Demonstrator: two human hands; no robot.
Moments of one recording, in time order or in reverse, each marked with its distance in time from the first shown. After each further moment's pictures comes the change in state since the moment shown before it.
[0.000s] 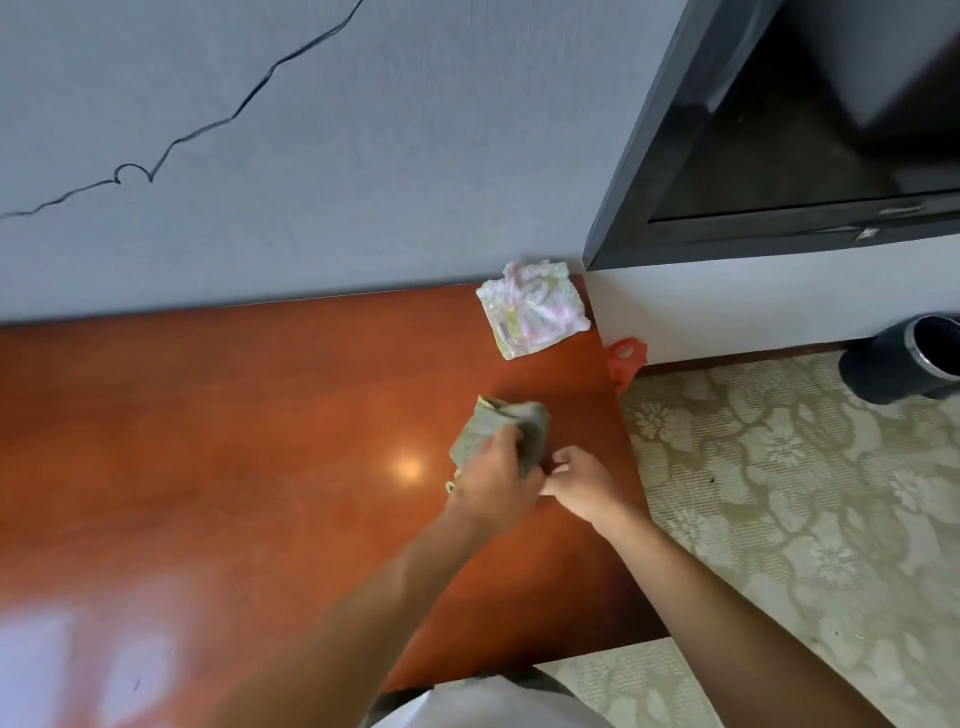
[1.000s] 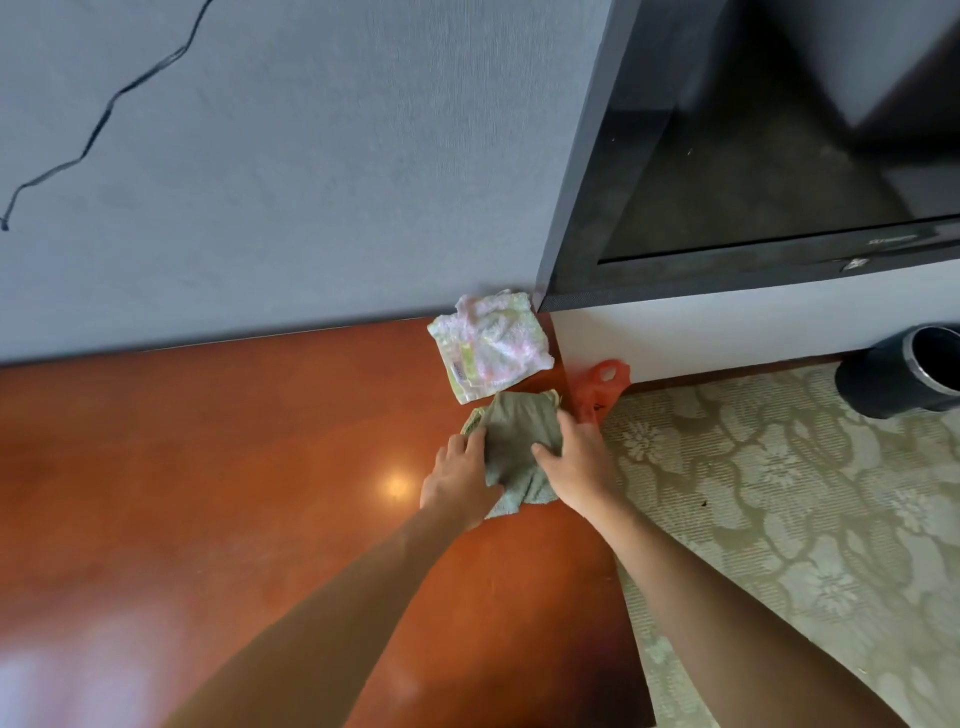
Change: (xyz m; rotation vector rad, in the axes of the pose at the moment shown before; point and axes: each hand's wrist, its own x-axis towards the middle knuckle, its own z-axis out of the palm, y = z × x) left_hand 0.126 -0.008 0.044 0.337 -0.084 -0.104; right_hand 0.111 0.008 -0.069 -0.275 0.300 -0.250
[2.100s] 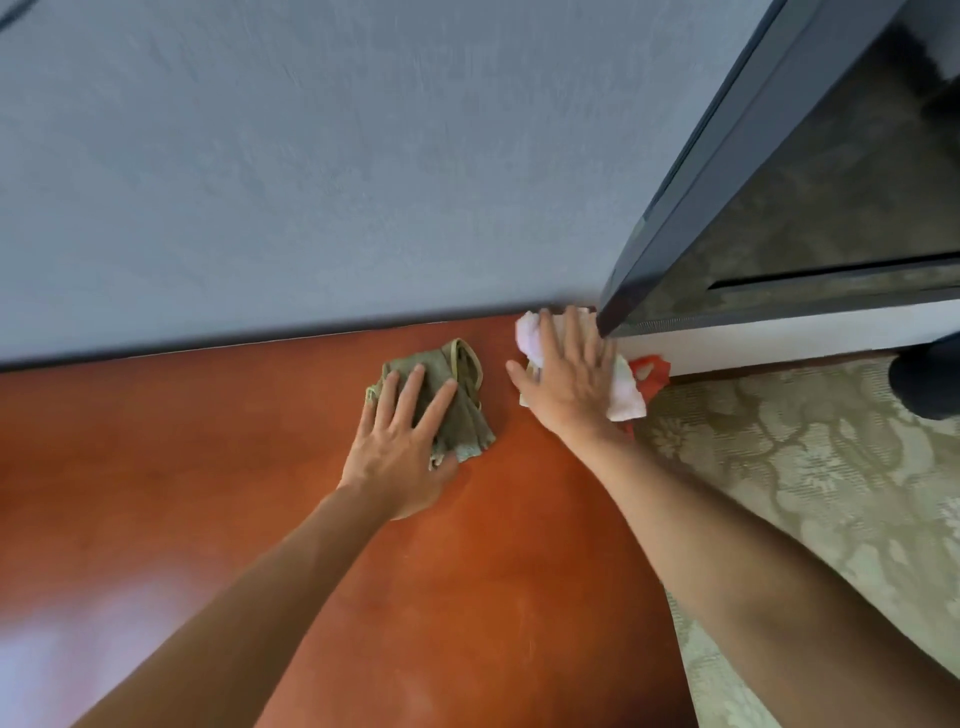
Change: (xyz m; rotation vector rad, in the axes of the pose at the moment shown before) left_hand 0.063 -0.100 -0.072 0.377 0.194 0.188; right_hand 0.147 -0.084 0.023 -0.379 0.189 -0.177
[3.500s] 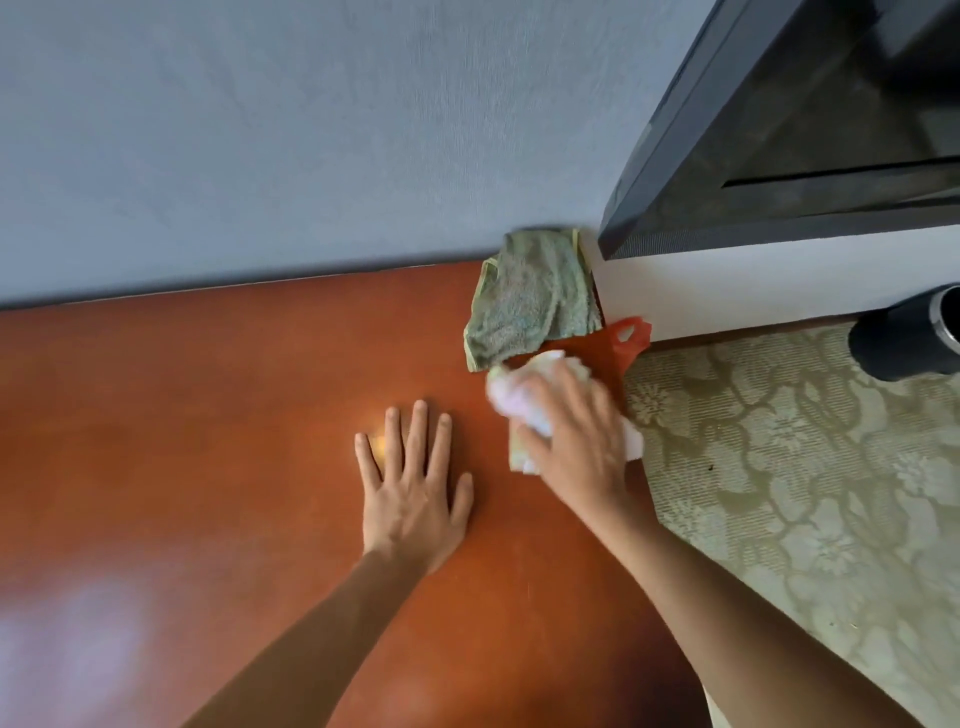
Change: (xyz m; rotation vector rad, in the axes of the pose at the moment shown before) left_hand -0.080 0.045 0.101 0.038 0.133 -0.116; right_hand -0.138 0.030 0.038 0.038 0.284 -0.242
